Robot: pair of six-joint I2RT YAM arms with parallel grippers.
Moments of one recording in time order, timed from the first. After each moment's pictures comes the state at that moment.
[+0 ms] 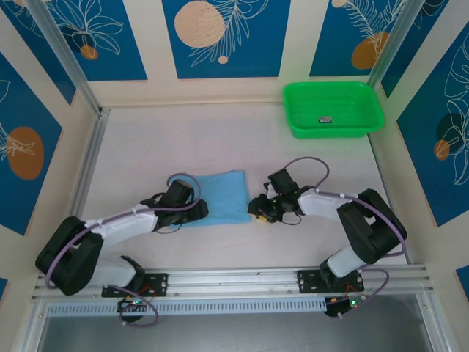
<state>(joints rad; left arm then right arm) -0.62 1.28 0.55 -0.31 0.01 -0.82 0.54 1.51 0.63 -0.21 -0.47 0.85</state>
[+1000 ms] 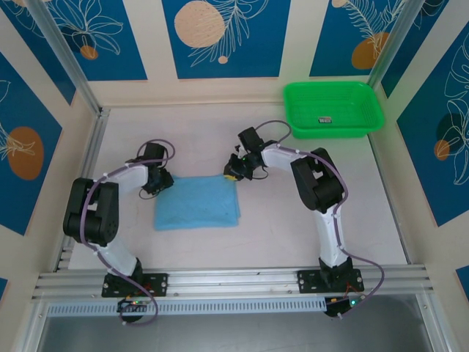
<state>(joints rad) -0.16 1.69 0.95 -0.47 -0.06 -0.66 0.50 2.17 1.48 -0.42 -0.56 0.80</state>
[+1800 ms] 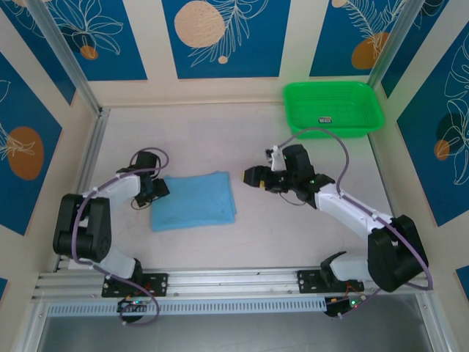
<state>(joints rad) -0.13 1.57 0.83 -0.54 -0.09 -0.58 0.46 1.27 0.74 -0.14 -0.56 0.69</state>
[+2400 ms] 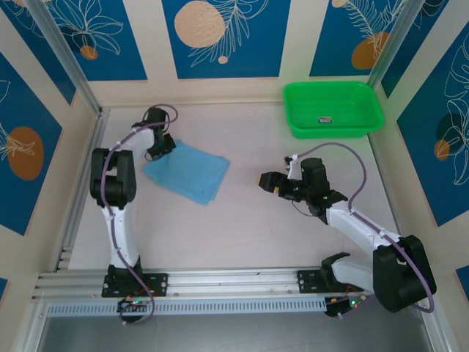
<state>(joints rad) -0.10 2.20 1.71 -0.66 -0.07 -0.51 0.34 1.14 0.55 0.02 -0.54 0.73</state>
